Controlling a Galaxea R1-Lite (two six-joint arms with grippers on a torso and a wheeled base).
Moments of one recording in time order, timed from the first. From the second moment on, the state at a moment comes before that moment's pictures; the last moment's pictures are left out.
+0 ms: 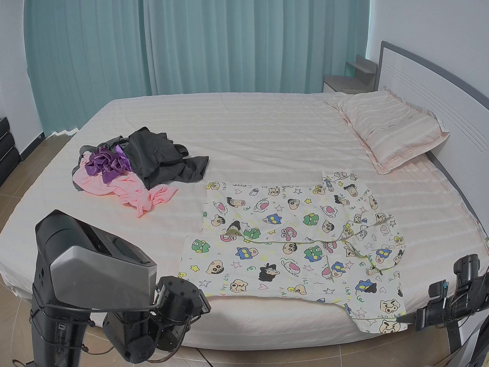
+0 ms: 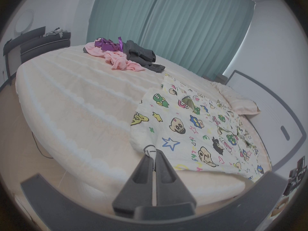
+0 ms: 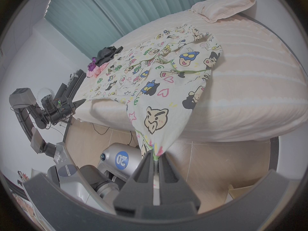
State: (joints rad) left arm -0.65 2.37 -0.37 -1.35 0.48 -0.79; right arm -0.29 1.90 -0.02 -0.72 0.57 -0.27
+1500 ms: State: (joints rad) left arm -0.40 2.33 -0.28 -1.40 -0.15 -0.56; right arm -0.31 1.82 -0.07 -0.52 0.57 -0.38
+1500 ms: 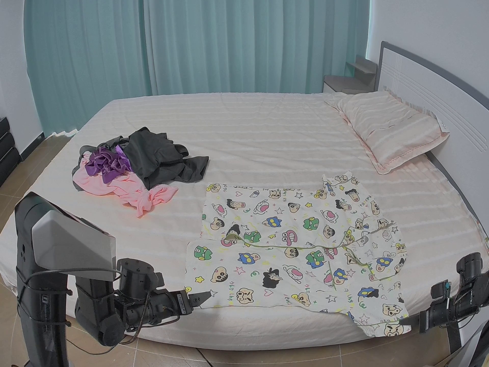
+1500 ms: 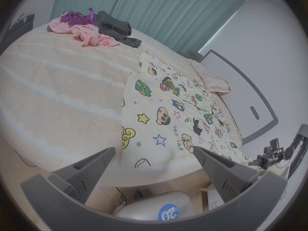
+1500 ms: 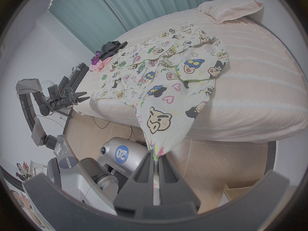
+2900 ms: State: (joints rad) left arm -0.44 2.41 -0.32 -1.40 -0.07 -0.53; right arm -0.31 1.83 -0.05 -0.52 0.57 -0.38
